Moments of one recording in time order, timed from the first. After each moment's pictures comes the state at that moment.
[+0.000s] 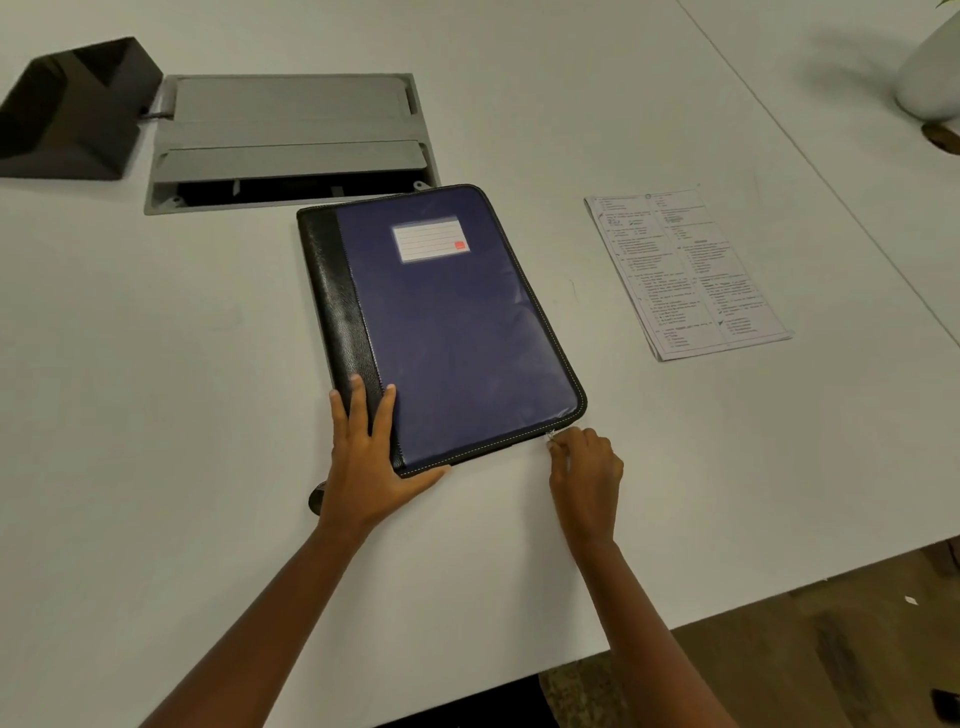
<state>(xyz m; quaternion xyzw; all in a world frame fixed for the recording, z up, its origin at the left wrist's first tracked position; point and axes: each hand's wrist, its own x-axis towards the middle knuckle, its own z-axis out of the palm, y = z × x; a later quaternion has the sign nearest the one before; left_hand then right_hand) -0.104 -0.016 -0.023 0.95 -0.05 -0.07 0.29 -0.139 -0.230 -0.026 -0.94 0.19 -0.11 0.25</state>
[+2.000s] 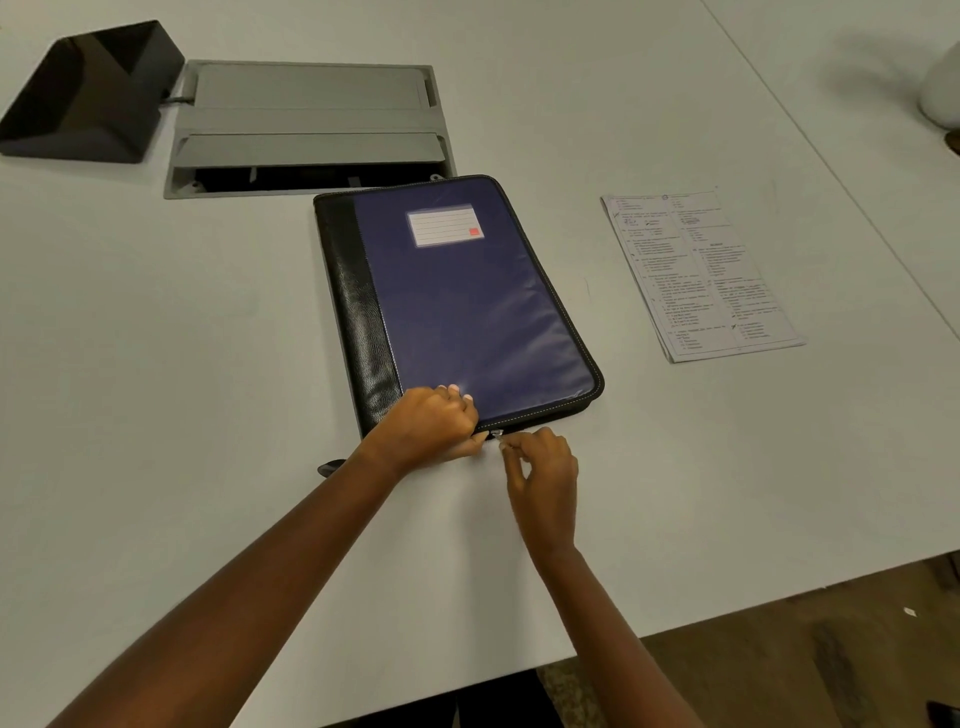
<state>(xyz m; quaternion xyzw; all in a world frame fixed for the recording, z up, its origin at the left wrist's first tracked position) -0.059 -0.050 0.008 0.90 -0.41 0.14 -0.07 -0.144 -0.178 -0.007 -0.92 0.12 -0.13 0.35</state>
